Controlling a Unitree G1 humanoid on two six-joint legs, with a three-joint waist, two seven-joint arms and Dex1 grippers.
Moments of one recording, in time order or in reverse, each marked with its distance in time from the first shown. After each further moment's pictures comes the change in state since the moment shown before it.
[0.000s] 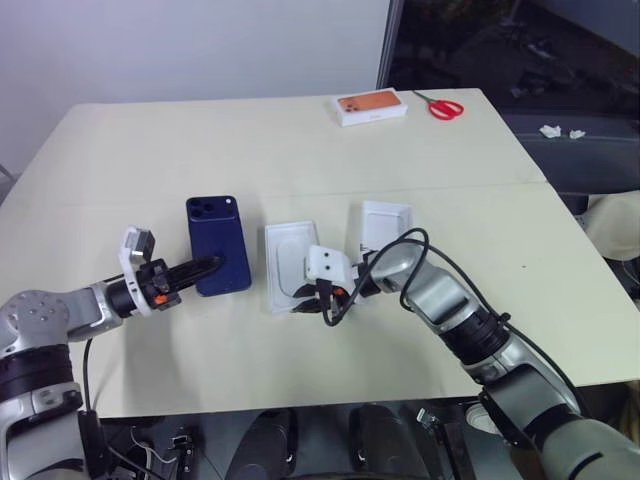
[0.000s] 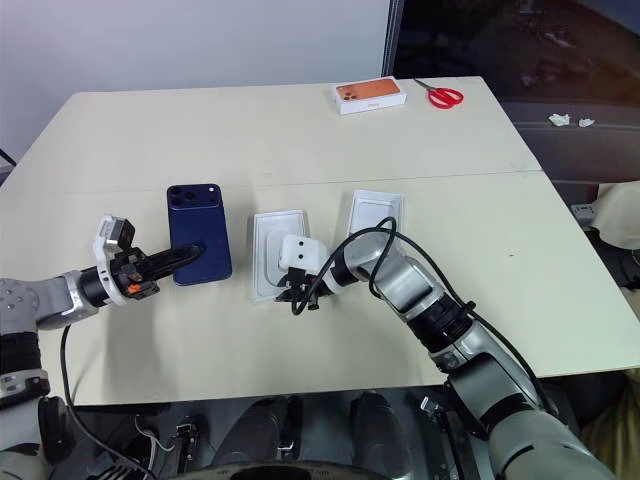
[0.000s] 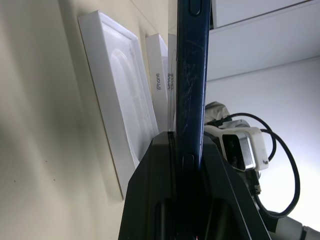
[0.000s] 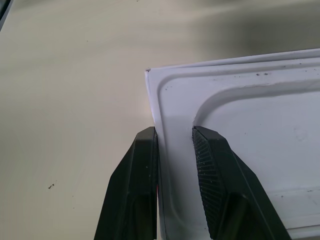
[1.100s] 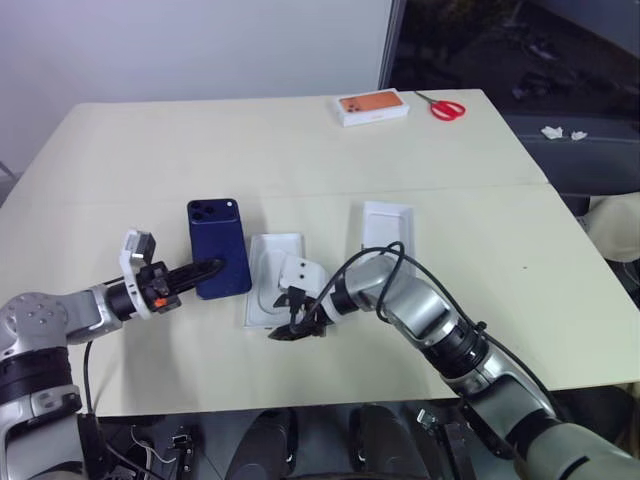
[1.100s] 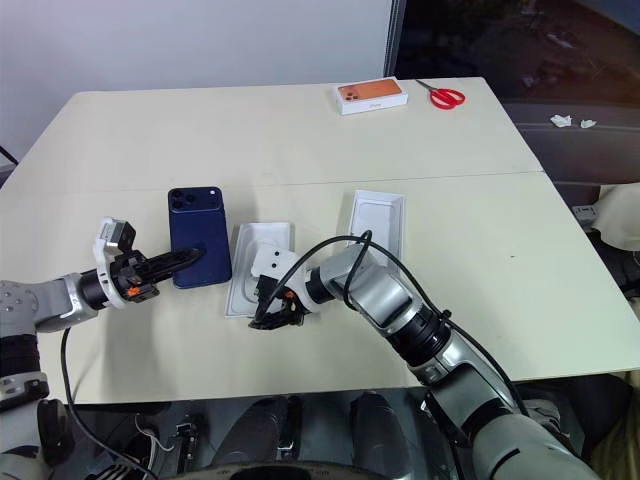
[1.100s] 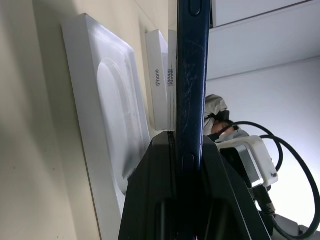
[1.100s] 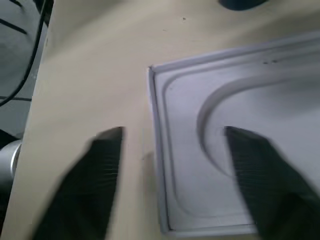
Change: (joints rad) left arm 0.013 0.000 0.003 -0.012 -0.014 0.016 0.005; right arm 0.021 0.116 0.035 -0.116 0.074 0.304 -0.121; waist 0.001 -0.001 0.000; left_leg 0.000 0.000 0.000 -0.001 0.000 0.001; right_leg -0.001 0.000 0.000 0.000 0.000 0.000
